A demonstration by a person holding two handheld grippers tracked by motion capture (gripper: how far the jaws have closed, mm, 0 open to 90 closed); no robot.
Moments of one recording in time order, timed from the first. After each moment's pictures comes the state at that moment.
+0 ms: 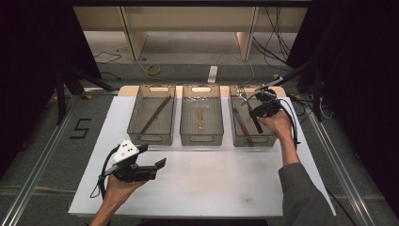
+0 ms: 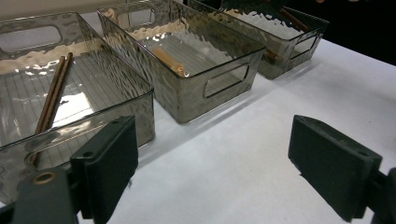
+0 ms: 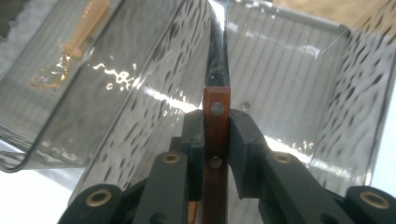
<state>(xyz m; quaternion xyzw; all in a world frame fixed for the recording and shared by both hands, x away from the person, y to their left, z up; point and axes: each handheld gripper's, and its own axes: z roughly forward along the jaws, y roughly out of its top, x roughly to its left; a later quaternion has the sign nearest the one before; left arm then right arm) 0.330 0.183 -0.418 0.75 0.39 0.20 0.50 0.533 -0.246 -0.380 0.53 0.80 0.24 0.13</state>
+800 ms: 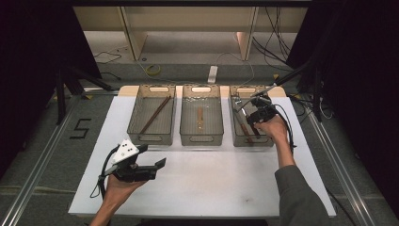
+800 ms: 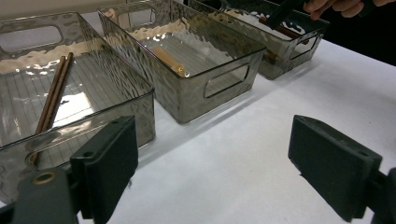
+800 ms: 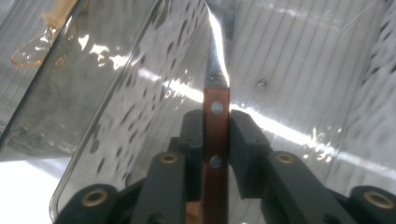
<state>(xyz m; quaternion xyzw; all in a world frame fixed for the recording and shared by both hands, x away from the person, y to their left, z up) 0.330 0.183 -0.418 0.75 0.39 0.20 0.50 0.534 -0.239 -0.404 0.54 0.81 0.22 0.10</state>
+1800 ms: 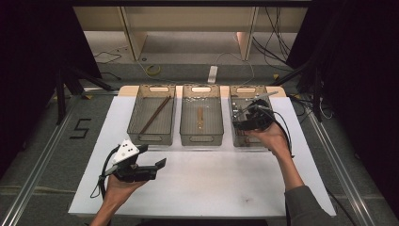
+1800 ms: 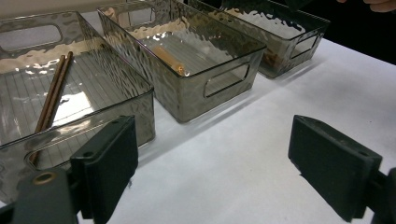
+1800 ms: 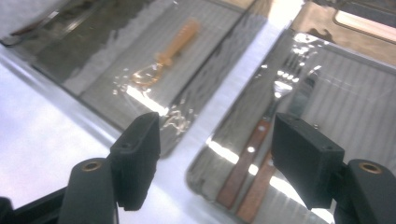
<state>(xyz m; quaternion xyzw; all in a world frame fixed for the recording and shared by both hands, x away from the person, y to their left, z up) 0.330 0.182 -0.418 0.75 0.39 0.20 0.50 0.473 -0.212 -0.373 0.44 0.82 0.33 0.15</state>
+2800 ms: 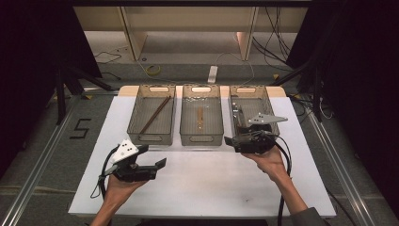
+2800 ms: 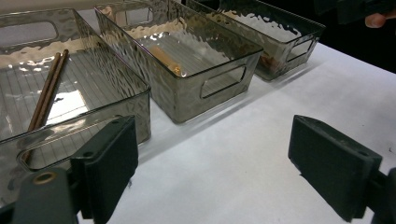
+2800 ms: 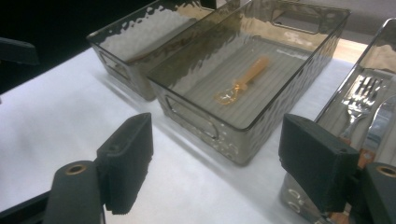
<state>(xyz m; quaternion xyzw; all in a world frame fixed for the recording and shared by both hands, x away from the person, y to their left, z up) 0.330 0.183 -0.418 0.75 0.39 0.19 0.51 0.401 -0.206 -0.385 0.38 0.79 0.47 0.13</state>
